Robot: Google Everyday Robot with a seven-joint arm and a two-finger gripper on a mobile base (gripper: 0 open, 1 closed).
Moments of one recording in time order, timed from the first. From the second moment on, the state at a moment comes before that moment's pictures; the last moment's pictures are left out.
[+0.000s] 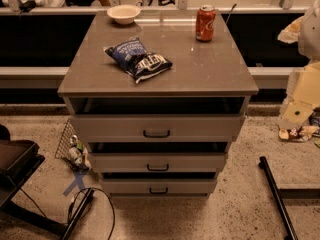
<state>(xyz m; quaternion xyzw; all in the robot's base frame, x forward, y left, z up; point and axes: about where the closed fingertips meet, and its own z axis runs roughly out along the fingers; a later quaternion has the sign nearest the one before) 0.440 -0.220 0.985 -0.59 0.79 -0.05 0.17</state>
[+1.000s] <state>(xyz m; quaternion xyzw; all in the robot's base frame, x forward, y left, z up) 0.422 -0.177 0.812 -0.56 0.81 0.02 0.19</state>
